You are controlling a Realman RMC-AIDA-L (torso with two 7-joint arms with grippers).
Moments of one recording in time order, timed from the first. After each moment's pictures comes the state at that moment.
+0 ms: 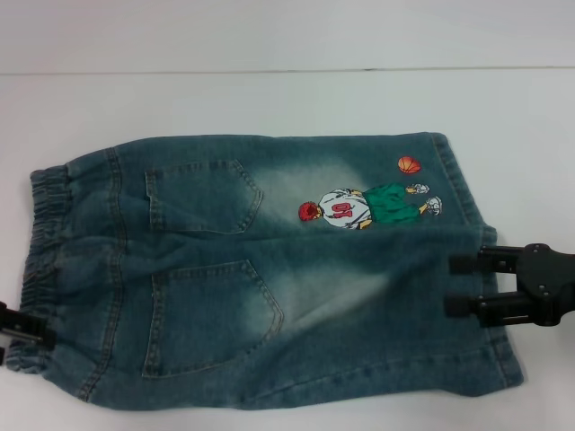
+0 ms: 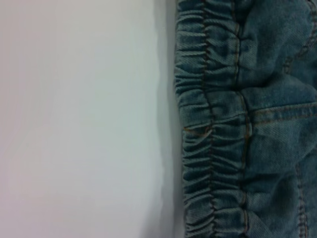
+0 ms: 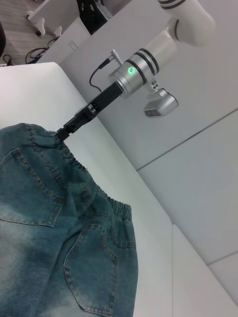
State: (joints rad) left arm -0.59 -1.97 0.54 0.90 2.85 1.74 -2.56; right arm 0.46 2.01 -0.61 -0.68 -2.12 -1.83 1.59
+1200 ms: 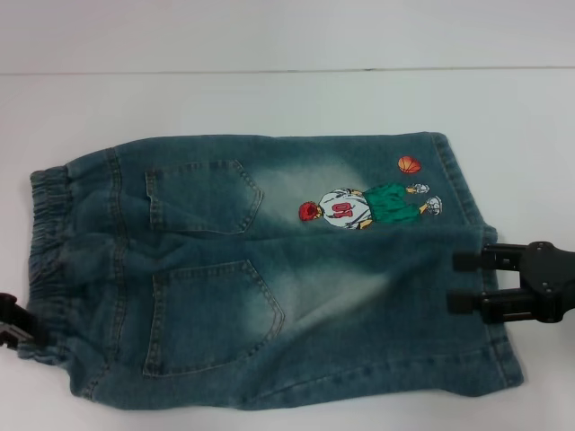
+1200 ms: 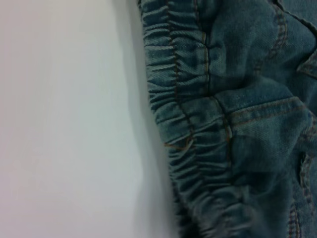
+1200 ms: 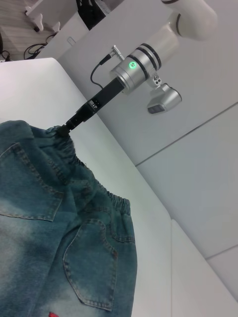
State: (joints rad) left arm -0.60 -1.98 0.55 0.93 2.84 1.76 -2.53; right arm 0.45 2.01 -0.60 -0.68 -2.12 -1.83 1.60
